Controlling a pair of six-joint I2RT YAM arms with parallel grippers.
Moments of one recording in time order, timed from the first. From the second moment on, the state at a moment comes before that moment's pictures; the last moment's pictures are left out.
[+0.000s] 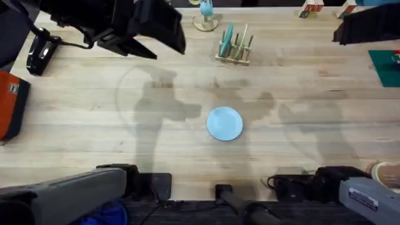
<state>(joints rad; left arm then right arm) 0.00 1.40 1.64 -1.57 0.66 0.14 0.01 1.09 1.57 -1.37 -0.11 -0.06</state>
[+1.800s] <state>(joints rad) -0.33 1.40 0.85 -0.77 0.72 -0.27 0.01 1.11 1.57 -1.38 -0.11 -0.06</state>
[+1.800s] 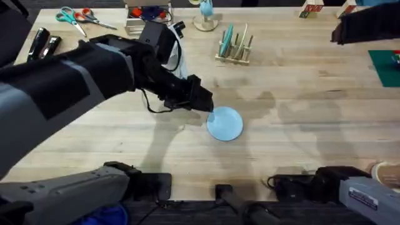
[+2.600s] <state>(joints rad) -0.35 1.40 0.76 -0.63 0.71 -0.33 0.01 1.16 1.57 -1.38 -0.11 -0.06</state>
